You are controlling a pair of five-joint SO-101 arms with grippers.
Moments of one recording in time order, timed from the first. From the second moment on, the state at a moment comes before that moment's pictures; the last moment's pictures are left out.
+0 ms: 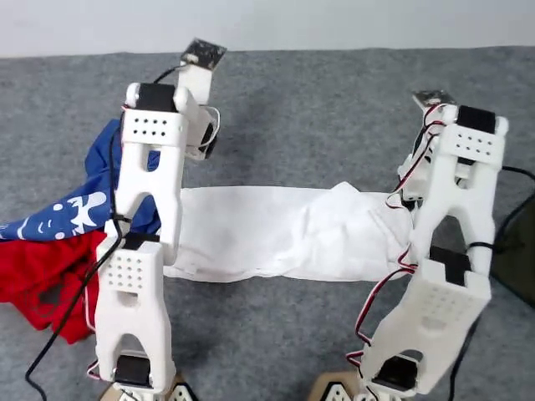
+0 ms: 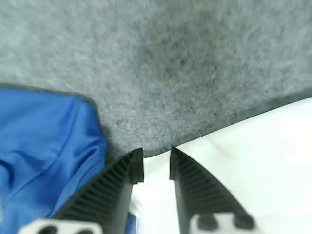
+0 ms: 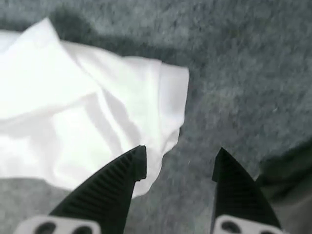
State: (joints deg) left arm 2.6 42.8 -55.7 98.9 -6.7; right arm 13.8 26.8 -26.3 98.1 19.6
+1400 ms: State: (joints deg) left arm -3.1 23.4 -2.9 96.3 -12.8; right arm 14.1 -3.5 13.9 87.6 21.5
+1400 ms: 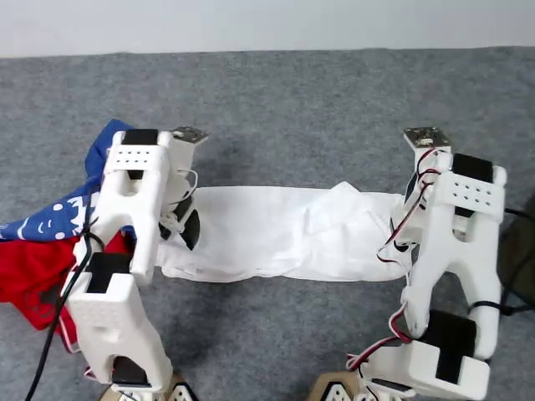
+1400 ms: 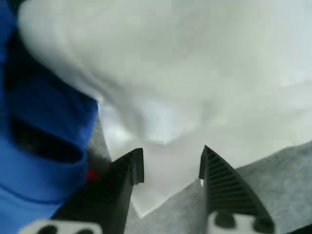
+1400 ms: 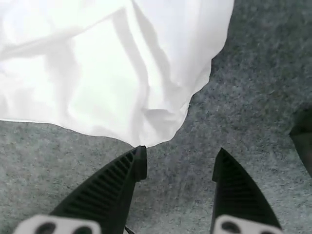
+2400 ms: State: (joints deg) left arm -0.8 16.1 -2.3 98.4 -16.3; right arm 14.1 -3.5 13.9 87.6 21.5
